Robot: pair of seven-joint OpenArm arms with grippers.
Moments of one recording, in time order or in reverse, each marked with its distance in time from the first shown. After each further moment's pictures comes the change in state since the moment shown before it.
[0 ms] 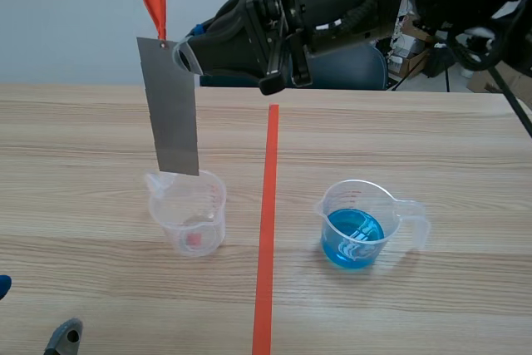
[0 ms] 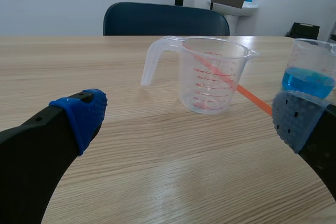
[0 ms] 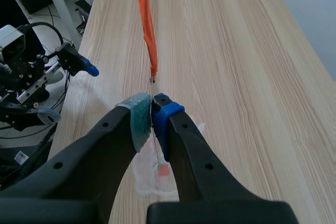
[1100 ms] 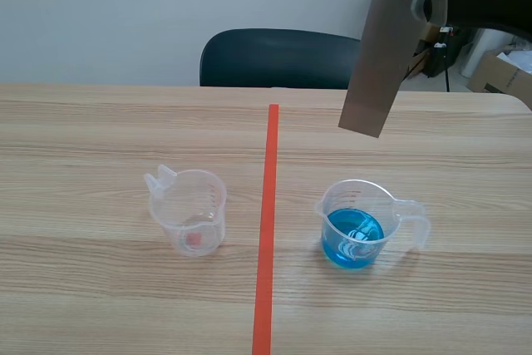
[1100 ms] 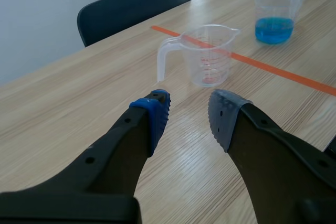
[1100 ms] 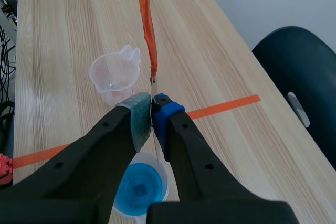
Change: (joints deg) left arm 17.4 -30.6 0.0 14.1 -8.1 0.0 -1.3; right arm -4.5 44.5 0.7 11.7 2.3 0.0 25.1
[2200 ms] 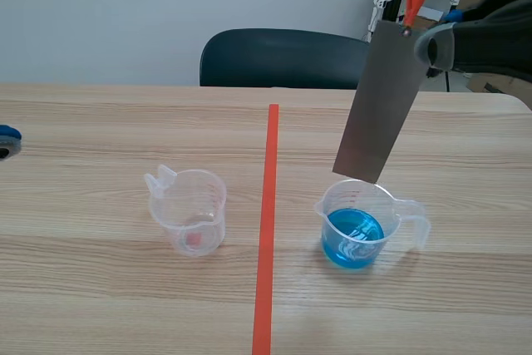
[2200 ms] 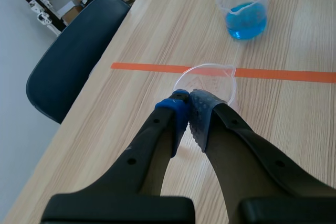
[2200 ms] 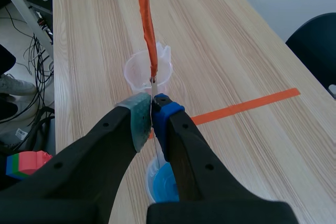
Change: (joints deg) left arm -9.8 -19.6 0.0 36.3 -10.2 -6.2 40.3; right arm -6.9 4.5 0.1 4.3 1.7 0.0 4.9
